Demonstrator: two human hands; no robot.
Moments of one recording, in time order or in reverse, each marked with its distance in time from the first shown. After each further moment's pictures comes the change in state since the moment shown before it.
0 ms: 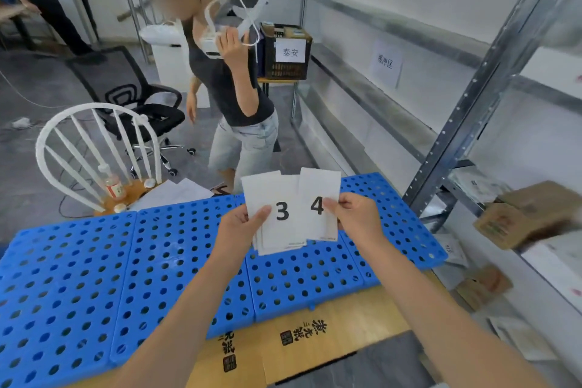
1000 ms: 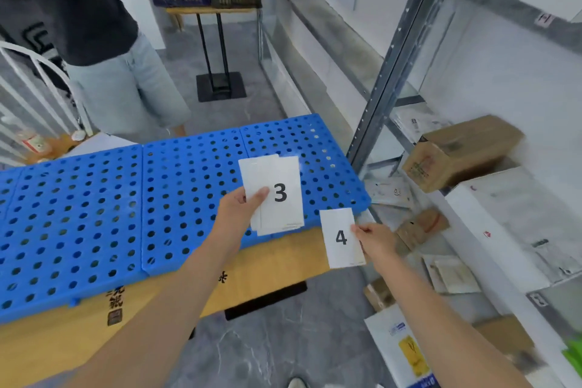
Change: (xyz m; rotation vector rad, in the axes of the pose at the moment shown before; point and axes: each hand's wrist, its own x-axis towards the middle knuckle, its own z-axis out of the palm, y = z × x) left_hand -0.027 -0.078 0.248 0.043 -0.020 -0.248; right_hand 0.035 0.274 -0.236 -0.241 0.086 0.432
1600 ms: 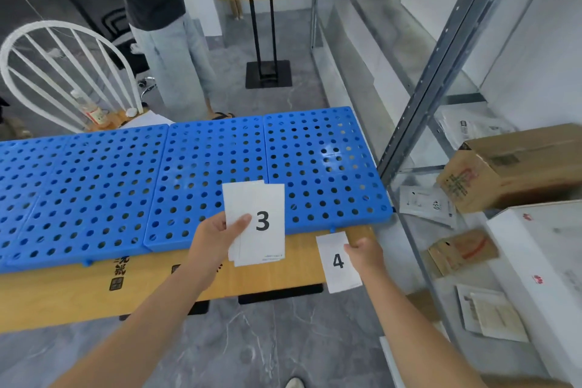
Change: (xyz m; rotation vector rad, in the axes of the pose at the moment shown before) left_hand -0.028 -0.046 0.010 0.037 0.207 -0.062; right_hand 0.072 0.048 0.046 -0.276 -0.162 -0.001
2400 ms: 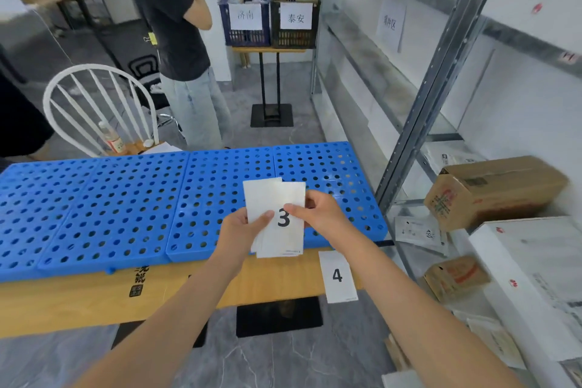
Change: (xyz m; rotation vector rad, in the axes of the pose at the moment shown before) left_hand -0.034 0.029 0.002 -0.076 0.019 0.168; right_hand -0.139 -0.159 -0.054 0.389 -0.382 -0.547
